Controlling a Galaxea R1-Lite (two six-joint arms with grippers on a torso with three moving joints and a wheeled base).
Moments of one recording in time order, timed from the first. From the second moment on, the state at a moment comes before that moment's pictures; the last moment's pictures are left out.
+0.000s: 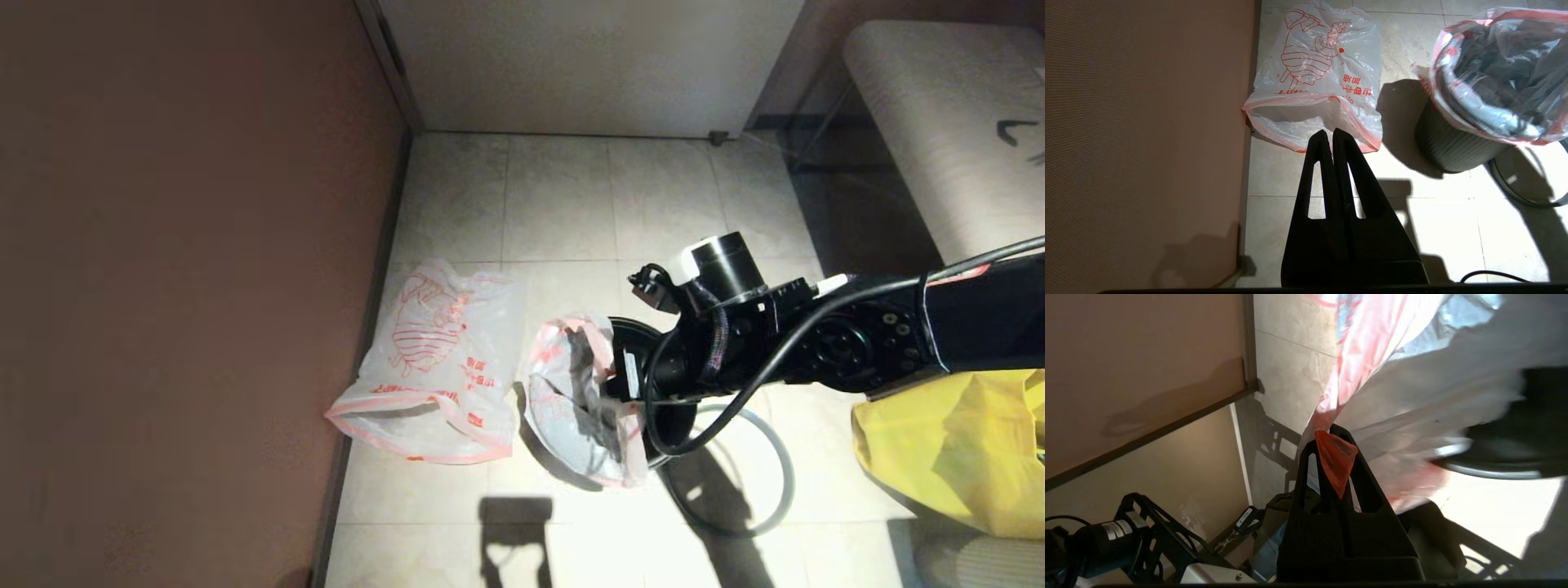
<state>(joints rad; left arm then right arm) 0.00 0.00 0.00 -0.01 0.00 -0.04 0.58 1.96 -1.39 0.11 0.26 0.41</state>
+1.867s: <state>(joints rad) 0.00 0.00 0.00 -0.01 0.00 -0.04 0.62 1.54 -1.96 0.19 -0.55 -0.06</state>
